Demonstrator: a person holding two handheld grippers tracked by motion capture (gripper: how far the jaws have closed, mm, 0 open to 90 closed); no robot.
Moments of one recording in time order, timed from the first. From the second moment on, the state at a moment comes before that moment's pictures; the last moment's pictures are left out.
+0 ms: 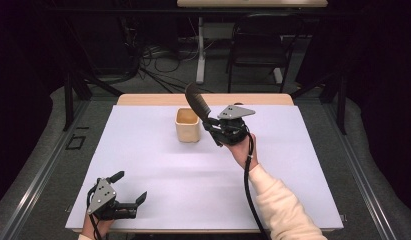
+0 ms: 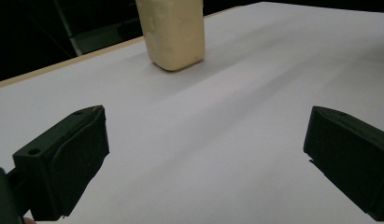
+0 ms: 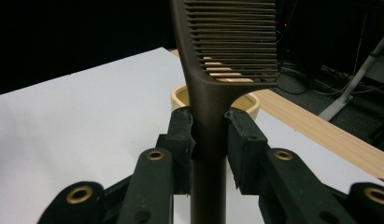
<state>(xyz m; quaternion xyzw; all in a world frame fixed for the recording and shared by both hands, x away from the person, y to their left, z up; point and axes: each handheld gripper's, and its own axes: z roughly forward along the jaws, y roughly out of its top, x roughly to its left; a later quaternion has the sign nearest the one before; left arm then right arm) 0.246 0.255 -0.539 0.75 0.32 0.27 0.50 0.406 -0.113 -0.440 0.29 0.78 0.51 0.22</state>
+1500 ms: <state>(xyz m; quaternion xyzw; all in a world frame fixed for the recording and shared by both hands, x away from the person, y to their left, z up) 0.246 0.255 -0.539 0.75 0.32 0.27 0.51 0.437 -0.092 -0.428 0.30 0.78 0.50 0.24</state>
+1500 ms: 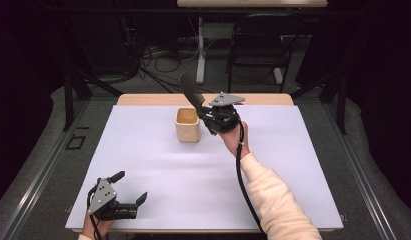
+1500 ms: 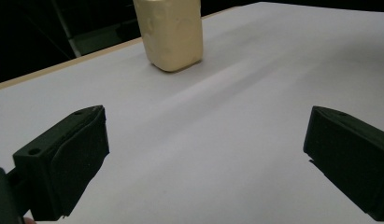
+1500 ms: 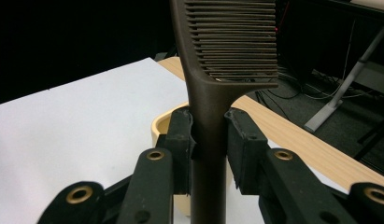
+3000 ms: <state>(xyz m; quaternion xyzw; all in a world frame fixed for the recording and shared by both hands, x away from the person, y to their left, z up) 0.246 0.255 -0.539 0.75 0.32 0.27 0.51 0.464 -0.070 -0.412 0.30 0.77 0.52 0.24</state>
